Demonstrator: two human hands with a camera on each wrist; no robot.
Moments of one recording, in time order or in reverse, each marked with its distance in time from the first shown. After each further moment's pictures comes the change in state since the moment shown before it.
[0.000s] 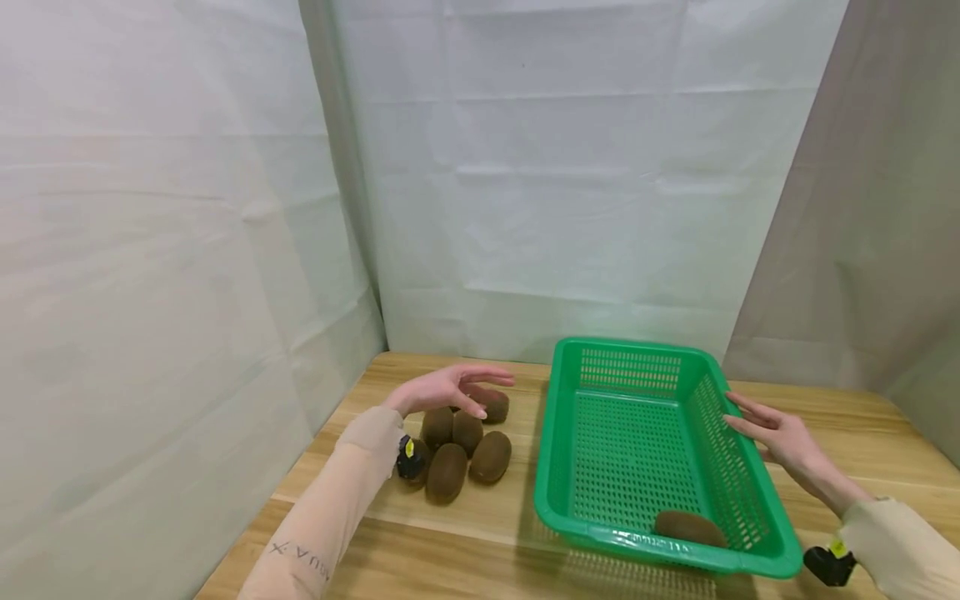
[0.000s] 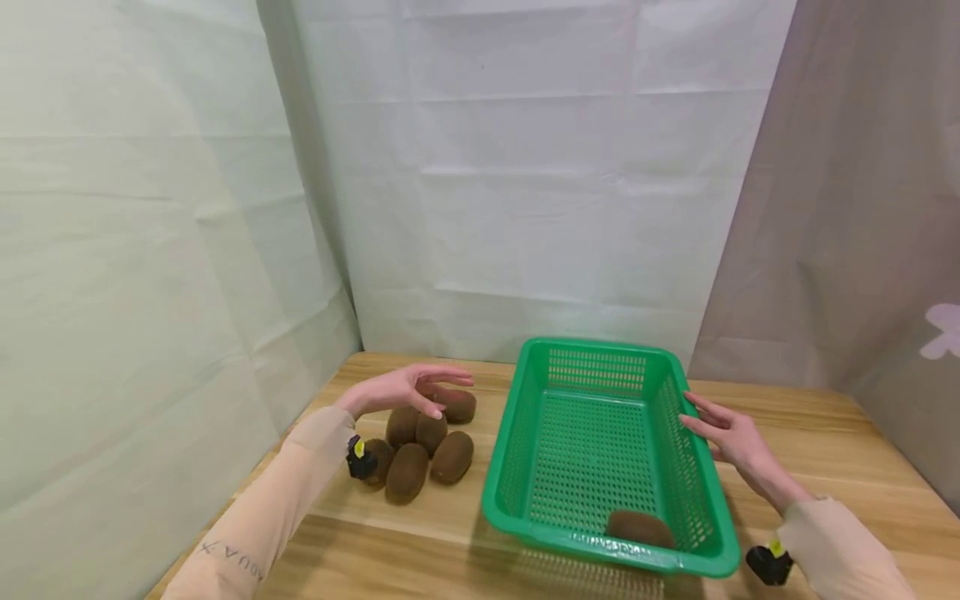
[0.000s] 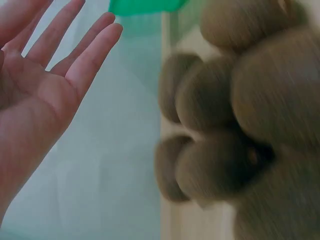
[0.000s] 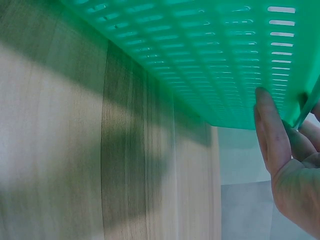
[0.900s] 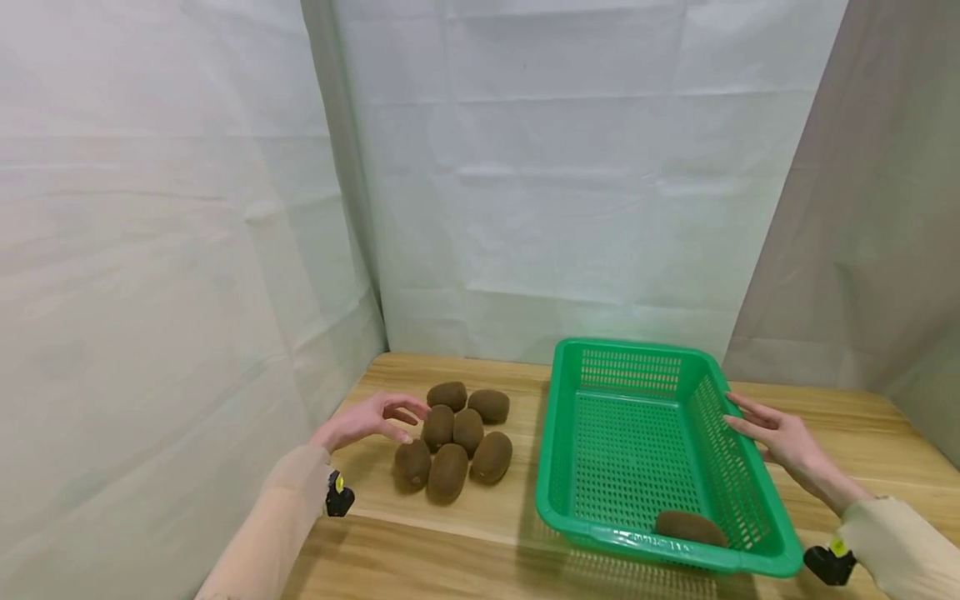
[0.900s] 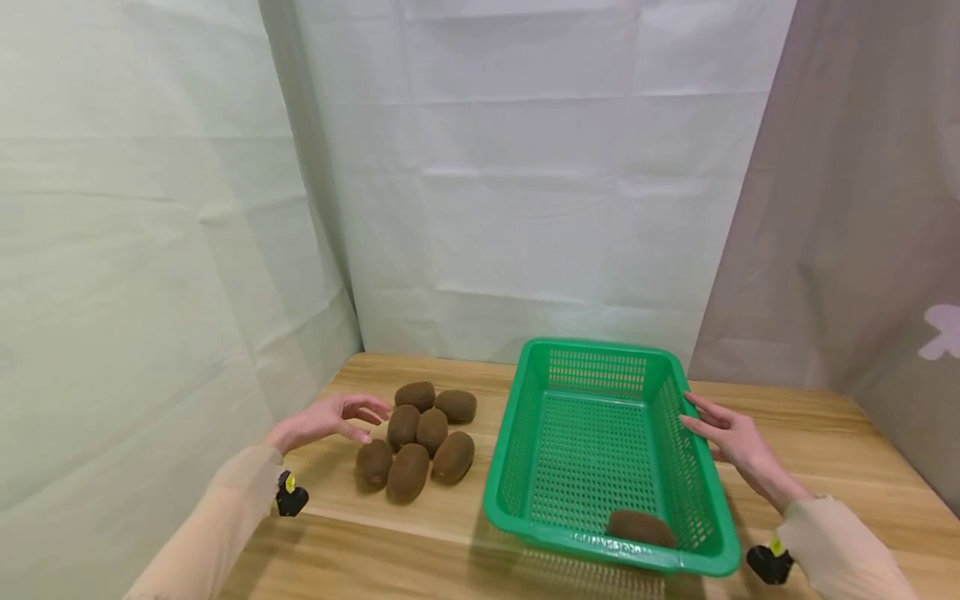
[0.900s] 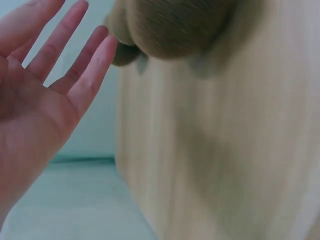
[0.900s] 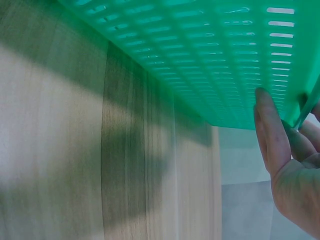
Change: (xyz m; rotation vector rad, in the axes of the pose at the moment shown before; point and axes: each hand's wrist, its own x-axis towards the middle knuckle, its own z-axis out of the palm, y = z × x) left_hand -0.113 -0.049 -0.021 0.114 0.257 -0.097; right_hand 0.000 -0.001 0.000 -0.004 0.000 0.011
